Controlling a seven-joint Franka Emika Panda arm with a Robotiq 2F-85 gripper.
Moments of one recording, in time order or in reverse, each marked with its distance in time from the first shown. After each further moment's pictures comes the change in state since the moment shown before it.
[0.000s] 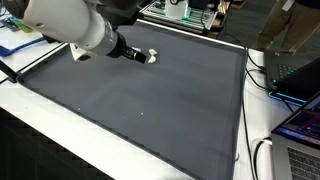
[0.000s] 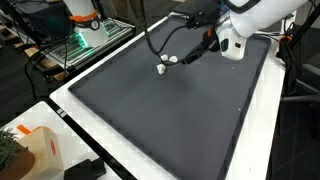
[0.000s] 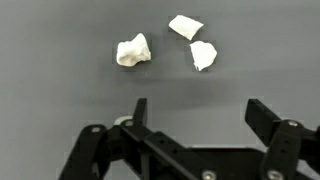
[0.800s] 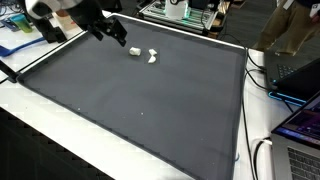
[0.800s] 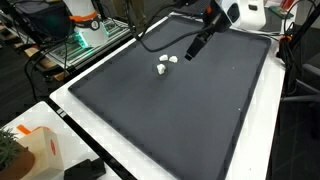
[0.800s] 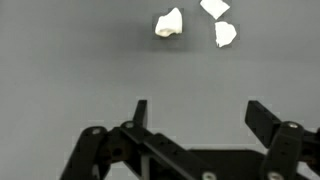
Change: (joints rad) arm -0.056 -0.270 -0.020 -0.239 -0.017 0.237 -0.197
